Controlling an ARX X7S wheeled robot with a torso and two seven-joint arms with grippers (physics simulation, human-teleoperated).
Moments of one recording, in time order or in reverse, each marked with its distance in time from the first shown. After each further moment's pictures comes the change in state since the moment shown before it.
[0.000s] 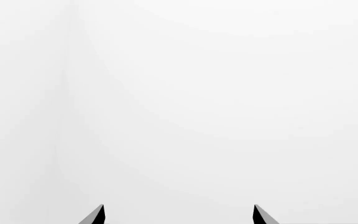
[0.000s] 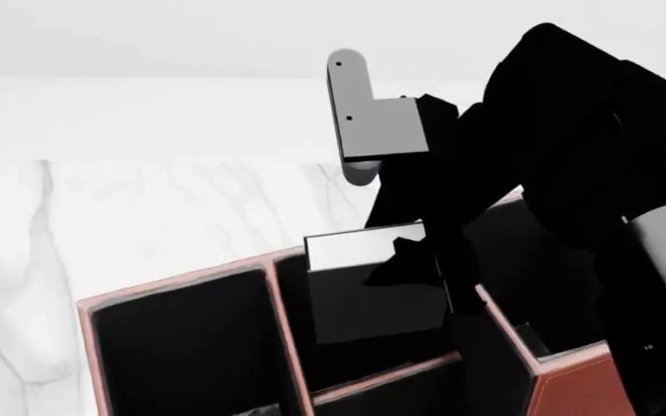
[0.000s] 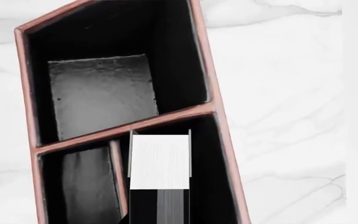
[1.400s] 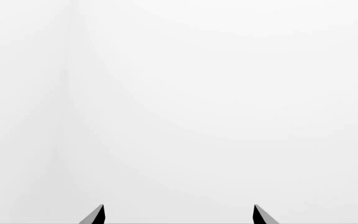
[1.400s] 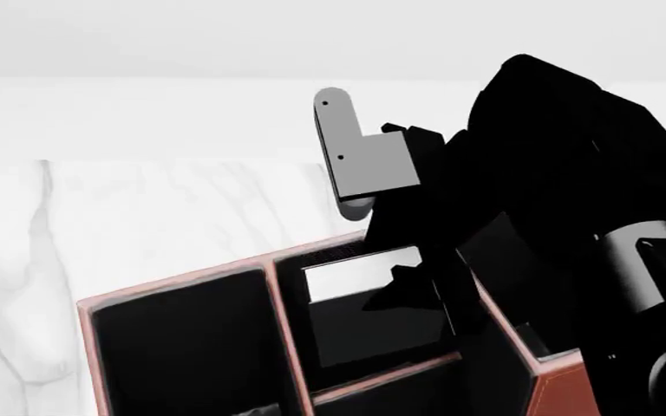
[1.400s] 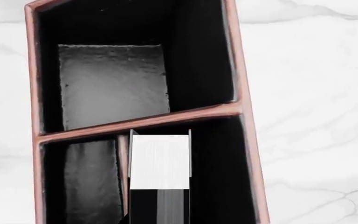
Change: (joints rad) left arm 0.010 -0.013 0.011 -0.007 -0.008 0.022 -0.013; right arm -0.044 -0.061 -0.029 0.140 -0.013 -0.169 -0.024
